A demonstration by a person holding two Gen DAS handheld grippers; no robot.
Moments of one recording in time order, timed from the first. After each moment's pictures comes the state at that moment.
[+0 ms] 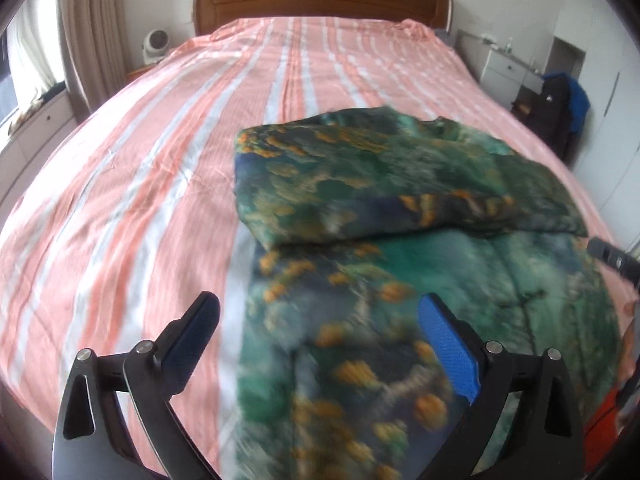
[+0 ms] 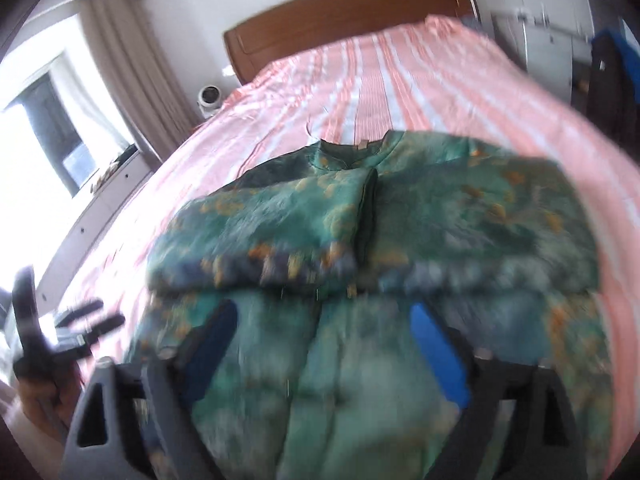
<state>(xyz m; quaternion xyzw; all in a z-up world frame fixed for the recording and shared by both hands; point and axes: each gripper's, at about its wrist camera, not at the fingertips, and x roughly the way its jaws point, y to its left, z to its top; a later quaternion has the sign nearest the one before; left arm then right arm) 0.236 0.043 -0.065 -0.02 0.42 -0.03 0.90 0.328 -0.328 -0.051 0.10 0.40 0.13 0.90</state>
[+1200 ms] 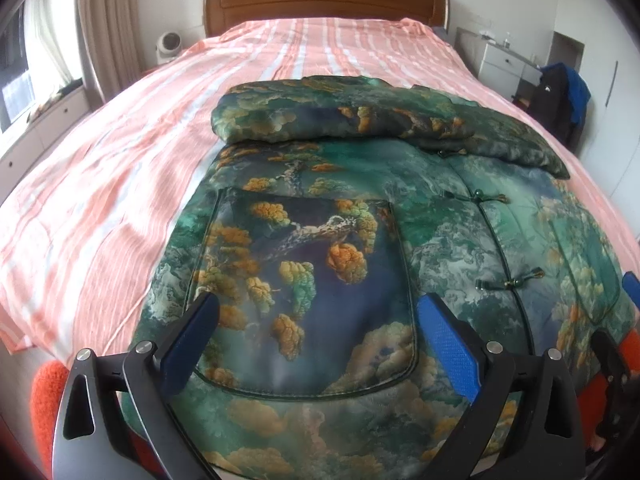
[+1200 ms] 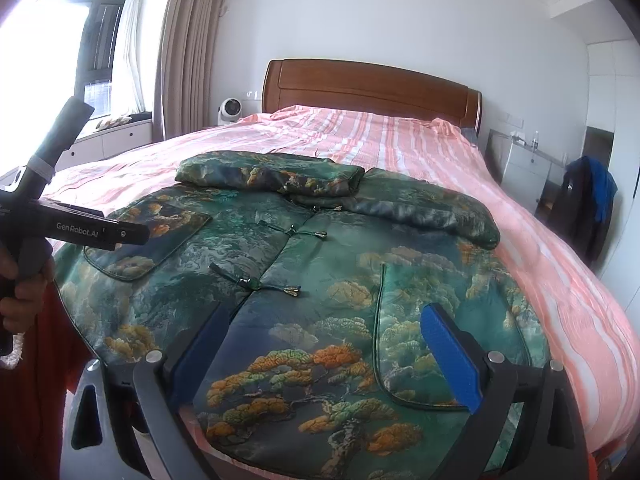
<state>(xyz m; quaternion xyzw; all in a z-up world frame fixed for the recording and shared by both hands) 0.130 -0.018 -0.110 -0.01 0.41 0.00 0.91 0.115 -0.318 -0.095 -0.08 0.26 0.10 0.96</state>
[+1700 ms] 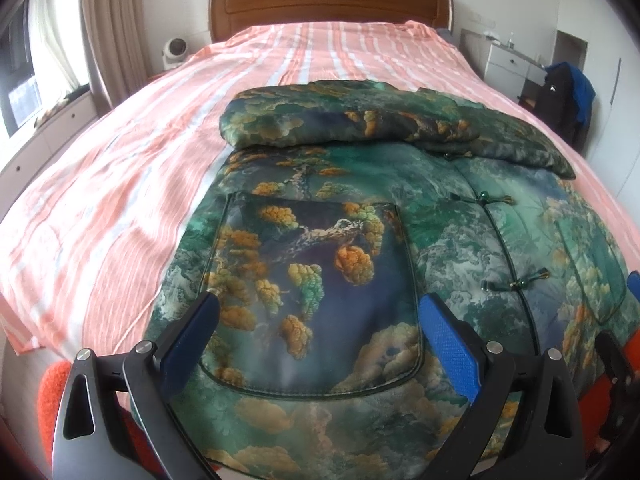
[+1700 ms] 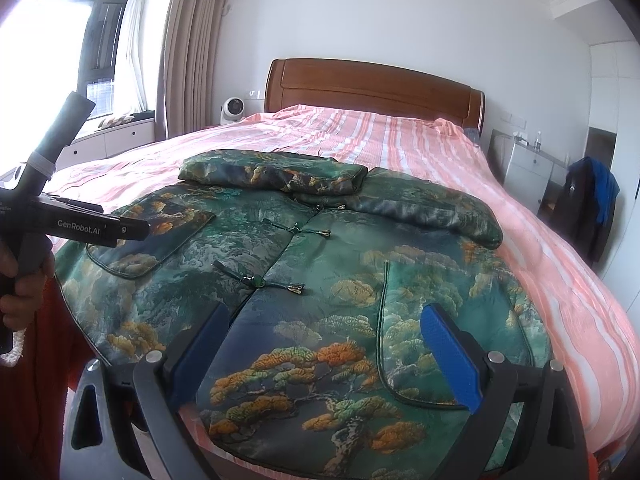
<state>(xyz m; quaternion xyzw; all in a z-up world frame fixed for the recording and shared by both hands) 0.129 -0.019 -0.108 0.00 0.40 0.02 0.91 0.115 -0.317 -0.096 -0.08 0.26 0.10 0.96</state>
